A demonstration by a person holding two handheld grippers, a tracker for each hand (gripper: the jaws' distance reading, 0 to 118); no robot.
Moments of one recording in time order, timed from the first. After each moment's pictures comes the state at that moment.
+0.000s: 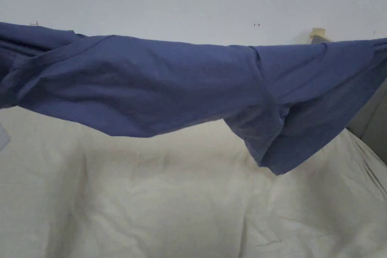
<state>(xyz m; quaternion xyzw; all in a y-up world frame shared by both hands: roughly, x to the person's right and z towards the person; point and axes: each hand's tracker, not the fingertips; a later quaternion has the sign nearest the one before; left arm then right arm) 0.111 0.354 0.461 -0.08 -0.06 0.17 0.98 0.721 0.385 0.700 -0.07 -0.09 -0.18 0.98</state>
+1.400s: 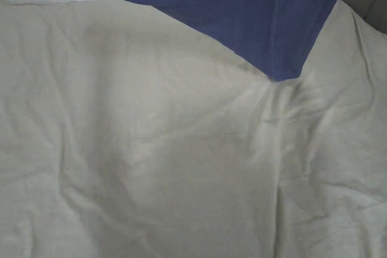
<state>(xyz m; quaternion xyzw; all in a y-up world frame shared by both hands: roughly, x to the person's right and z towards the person) 0.284 0.375 0.125 -0.13 0.03 0.02 0.99 0.745 0.396 0.331 -0.13 -0.28 -0.09 0.95</state>
